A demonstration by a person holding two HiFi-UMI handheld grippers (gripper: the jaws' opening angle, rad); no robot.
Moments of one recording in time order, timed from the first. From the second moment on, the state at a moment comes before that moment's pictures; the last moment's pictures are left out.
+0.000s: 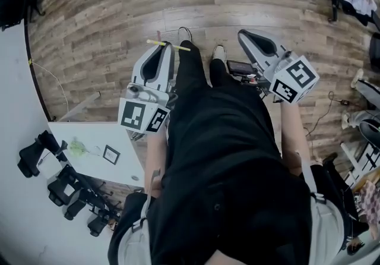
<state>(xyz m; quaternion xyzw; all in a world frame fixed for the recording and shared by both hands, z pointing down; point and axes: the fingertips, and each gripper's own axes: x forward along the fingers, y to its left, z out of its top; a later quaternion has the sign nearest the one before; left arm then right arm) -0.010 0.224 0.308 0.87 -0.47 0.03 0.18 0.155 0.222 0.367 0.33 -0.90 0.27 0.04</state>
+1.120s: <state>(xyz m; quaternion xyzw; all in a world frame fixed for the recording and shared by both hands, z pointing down) -0.117 0.051 0.306 0.90 -0.41 0.01 0.15 0.068 0.074 0.329 0.42 -0.87 0.23 0.04</state>
